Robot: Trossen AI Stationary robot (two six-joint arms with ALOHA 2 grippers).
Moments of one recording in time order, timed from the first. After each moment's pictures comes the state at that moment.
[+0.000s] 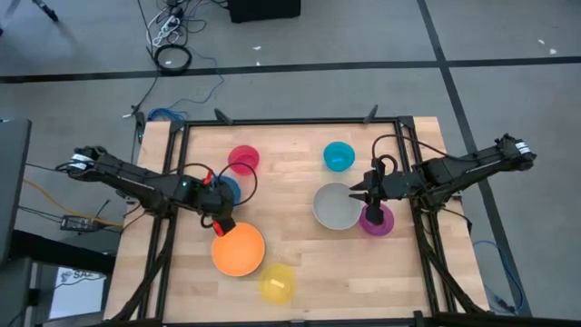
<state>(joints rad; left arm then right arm) -0.23 1.16 0.78 -0.91 -0.19 -0.80 0.28 0.91 0.83 -0.62 0.37 0.32</state>
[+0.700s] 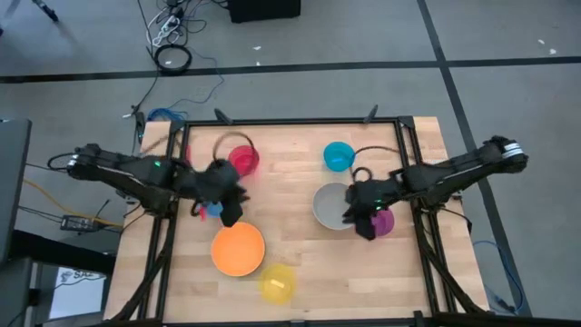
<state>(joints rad) -0.25 1.16 1.24 -0.88 -0.33 -0.66 0.23 1.13 0.83 -0.54 -0.04 0.51</state>
